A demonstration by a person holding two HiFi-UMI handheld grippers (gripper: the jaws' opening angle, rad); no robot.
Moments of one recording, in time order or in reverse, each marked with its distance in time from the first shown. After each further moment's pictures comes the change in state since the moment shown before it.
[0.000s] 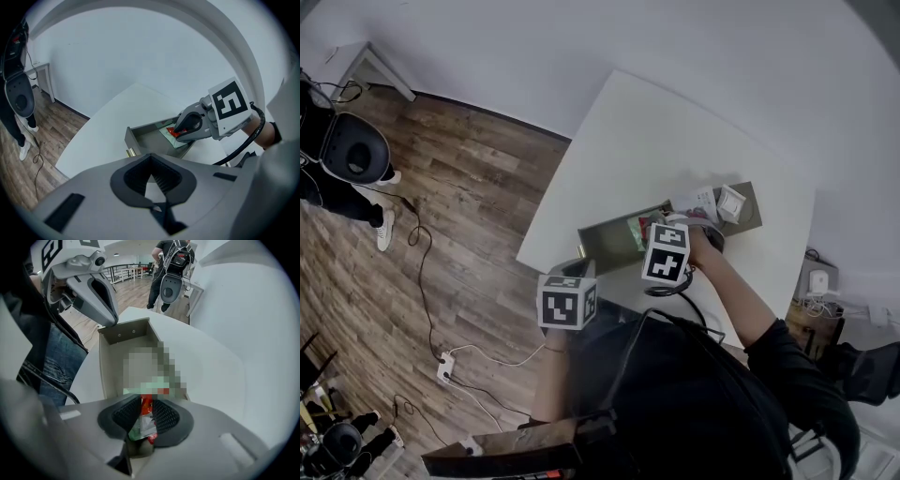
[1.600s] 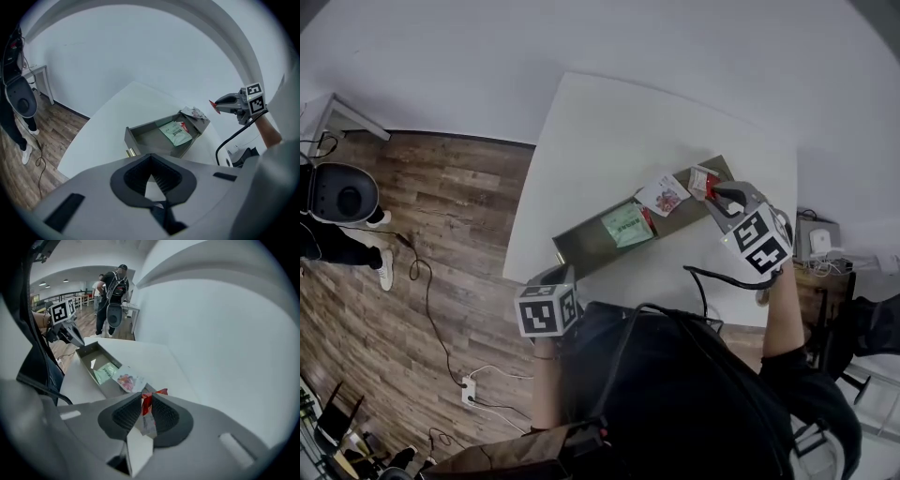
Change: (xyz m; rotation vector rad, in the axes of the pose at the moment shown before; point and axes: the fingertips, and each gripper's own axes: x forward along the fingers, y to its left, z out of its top) left arm 0.003 0.001 0.003 0.029 0.033 0.014; right arm -0.149 -0.060 -0.153 0.517 -0.261 -0.424
